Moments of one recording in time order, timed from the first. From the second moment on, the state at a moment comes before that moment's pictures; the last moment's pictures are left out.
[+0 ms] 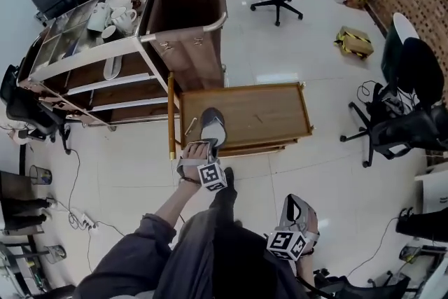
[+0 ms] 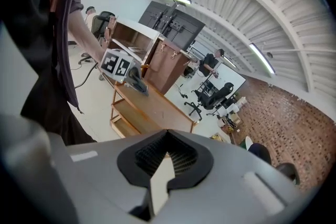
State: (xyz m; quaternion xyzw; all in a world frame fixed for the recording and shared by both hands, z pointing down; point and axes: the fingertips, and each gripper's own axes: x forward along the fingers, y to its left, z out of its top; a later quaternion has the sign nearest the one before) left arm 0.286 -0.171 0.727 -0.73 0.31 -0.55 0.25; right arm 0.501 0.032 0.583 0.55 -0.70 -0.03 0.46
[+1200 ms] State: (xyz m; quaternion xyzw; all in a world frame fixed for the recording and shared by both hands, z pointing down) left arm 0.300 0.067 0.684 -0.81 0.41 -0.40 -0.07; right arm 0.421 0.067 0.592 0.37 -0.82 -0.14 0.42
